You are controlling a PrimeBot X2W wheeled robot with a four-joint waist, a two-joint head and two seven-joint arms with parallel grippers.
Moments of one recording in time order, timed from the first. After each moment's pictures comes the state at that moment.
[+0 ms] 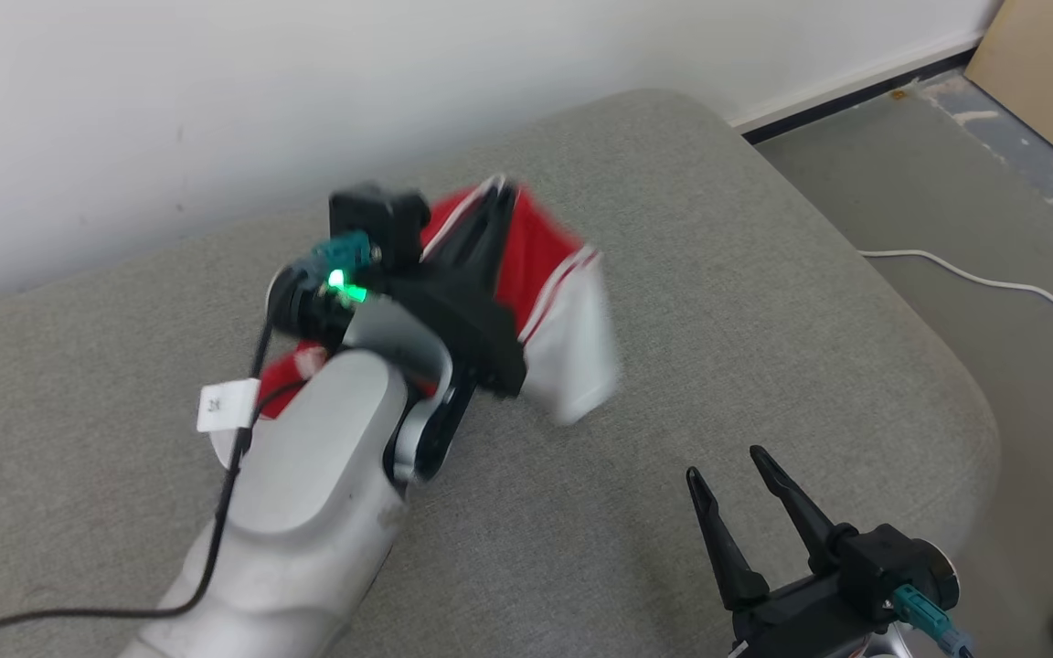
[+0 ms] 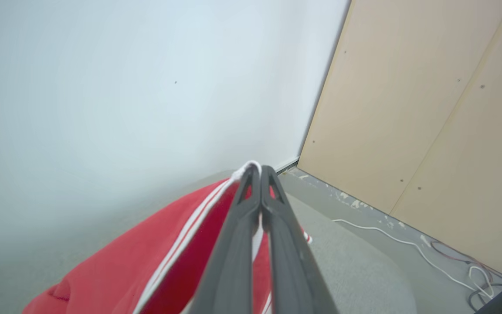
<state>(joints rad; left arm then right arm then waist) -0.84 0.05 -0.57 0.56 -0.59 0.05 -0.03 -0.15 -0.15 0.32 0.27 0.24 0.13 -0.26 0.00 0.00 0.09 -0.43</state>
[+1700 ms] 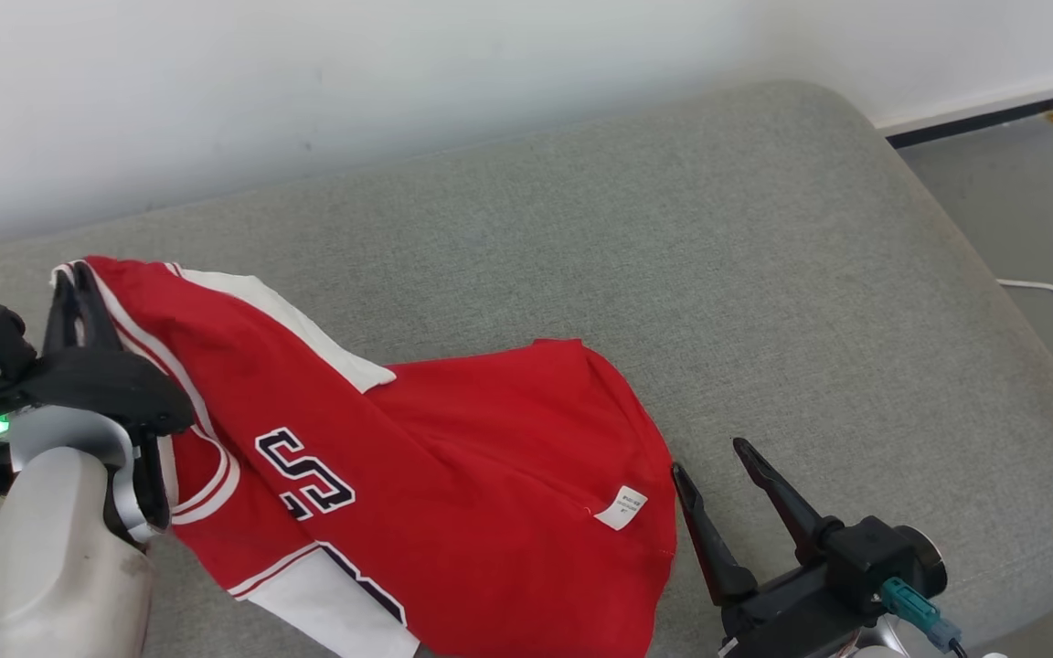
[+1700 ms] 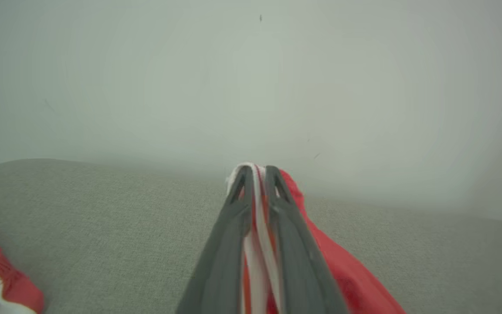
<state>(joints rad) -0.68 0.23 -0.09 0.71 -0.48 0.16 -0.26 -0.17 -0.16 0.36 0.27 0.25 0.13 -0.26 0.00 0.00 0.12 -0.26</state>
